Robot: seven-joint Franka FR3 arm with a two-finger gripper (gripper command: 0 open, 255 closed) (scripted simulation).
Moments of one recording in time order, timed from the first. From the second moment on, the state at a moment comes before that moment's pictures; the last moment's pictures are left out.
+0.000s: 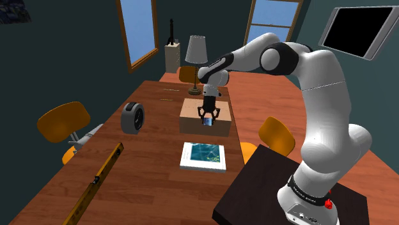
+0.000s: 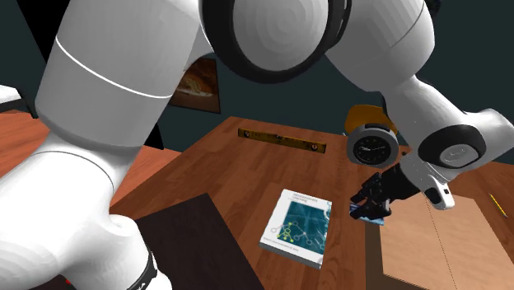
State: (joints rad) arm -0.40 0.65 0.09 -1.63 0.28 1.78 0.48
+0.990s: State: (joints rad) arm -0.40 0.79 0.08 -1.61 0.28 1.89 0.45
